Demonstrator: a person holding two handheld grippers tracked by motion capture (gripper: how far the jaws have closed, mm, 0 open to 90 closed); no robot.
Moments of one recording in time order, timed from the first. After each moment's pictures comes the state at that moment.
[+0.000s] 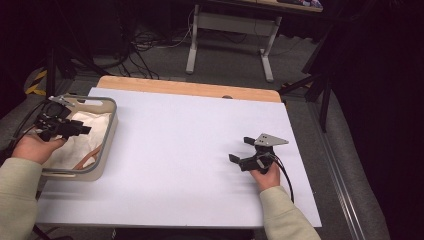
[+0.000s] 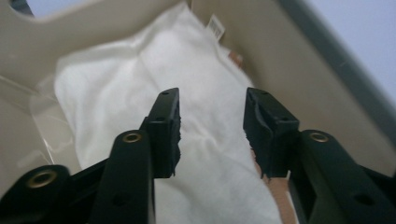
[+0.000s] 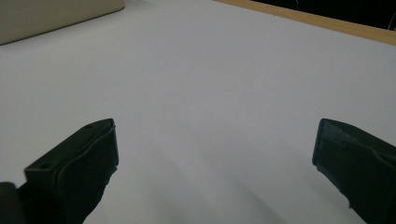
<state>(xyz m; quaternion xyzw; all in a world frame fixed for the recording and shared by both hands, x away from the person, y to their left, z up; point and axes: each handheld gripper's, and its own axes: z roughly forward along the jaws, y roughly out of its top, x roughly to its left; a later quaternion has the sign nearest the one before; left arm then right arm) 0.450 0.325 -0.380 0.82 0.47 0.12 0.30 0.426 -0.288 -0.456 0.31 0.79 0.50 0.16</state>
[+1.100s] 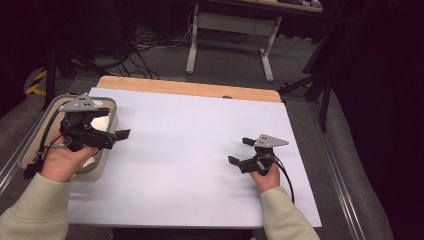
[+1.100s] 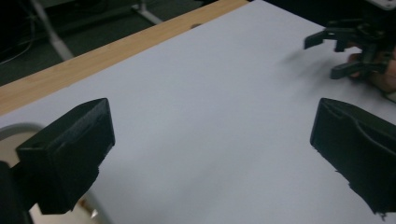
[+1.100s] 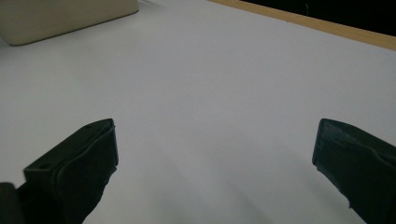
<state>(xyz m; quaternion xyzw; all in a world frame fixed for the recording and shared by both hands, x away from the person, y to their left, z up) 0.384 0.212 -0.317 0.80 0.33 0.15 0.47 0.419 -0.284 -0.451 0.29 0.80 0.51 0.15</state>
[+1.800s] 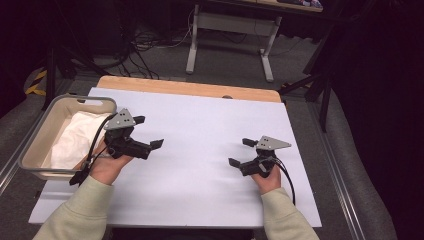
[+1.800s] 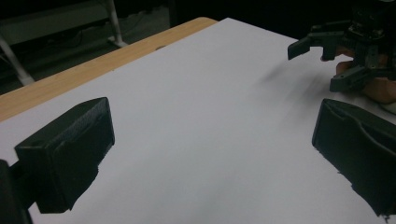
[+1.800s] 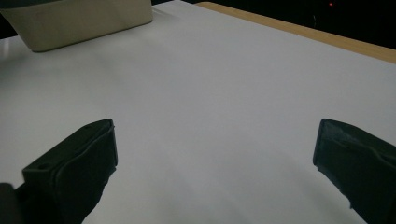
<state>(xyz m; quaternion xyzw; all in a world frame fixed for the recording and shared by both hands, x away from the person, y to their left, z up) 0.401 0.150 -0.378 0.78 0.28 0.15 0.54 0.408 -0.285 -0.443 0.27 0.79 0.53 0.15</state>
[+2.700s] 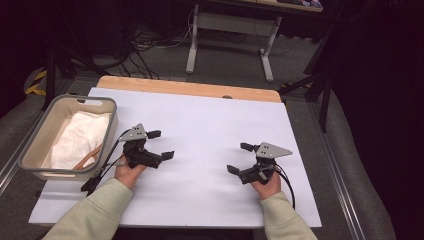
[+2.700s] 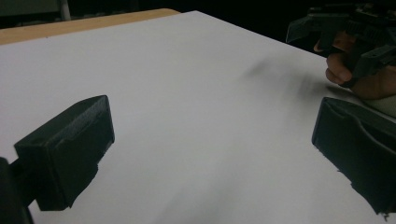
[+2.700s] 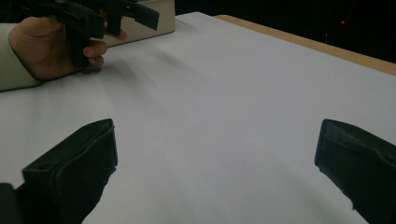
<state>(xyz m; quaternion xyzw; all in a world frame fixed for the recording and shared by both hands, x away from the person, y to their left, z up) 0.422 0.131 -0.456 0.76 0.26 0.07 0.59 0.387 -0.278 -0.442 0.24 0.79 0.55 0.15</state>
